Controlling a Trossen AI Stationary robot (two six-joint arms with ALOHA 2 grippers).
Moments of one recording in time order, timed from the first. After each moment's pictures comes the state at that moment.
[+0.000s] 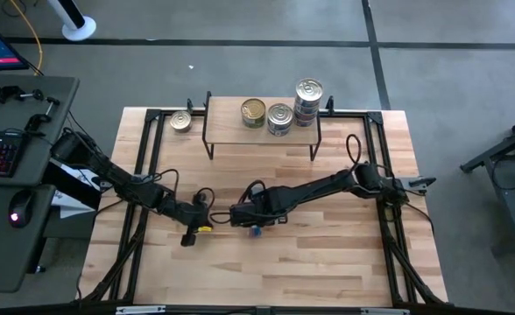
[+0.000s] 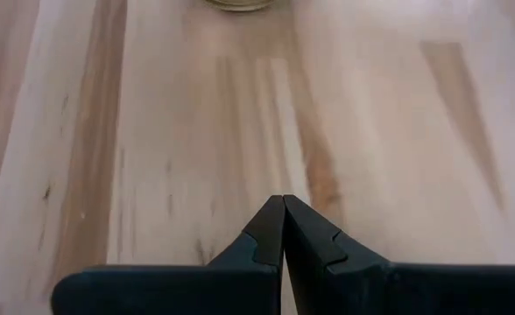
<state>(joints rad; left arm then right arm) -0.44 1.29 0.32 0.16 -0.10 -0.34 0.23 2.23 1.97 -1.00 0.08 1.66</state>
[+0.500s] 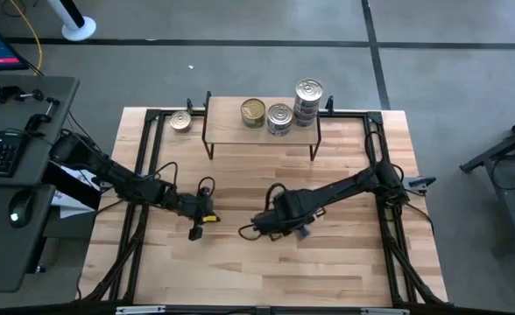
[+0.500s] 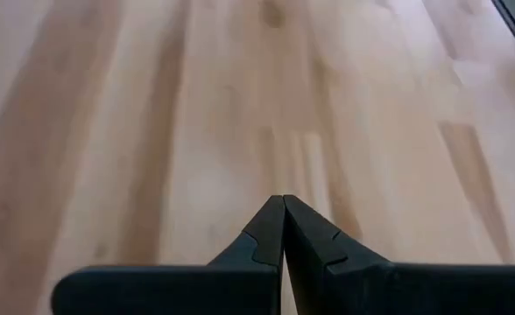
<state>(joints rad) -0.33 1.29 0.32 0.27 -0.09 -0.34 0.32 2.09 1.93 -1.50 -0.01 1.41</state>
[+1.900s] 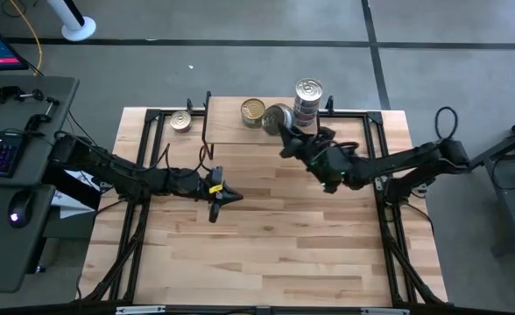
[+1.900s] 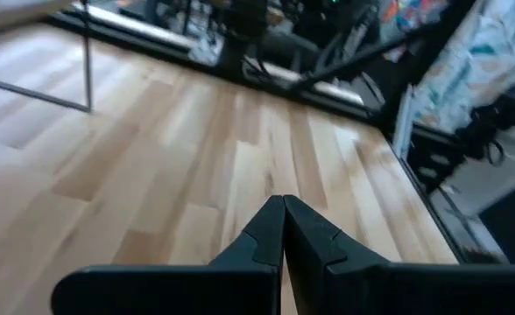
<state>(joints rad) -0.14 1.29 0.45 0.58 -0.08 -0.34 0.14 1.41 1.05 0.50 1.05 0.69</state>
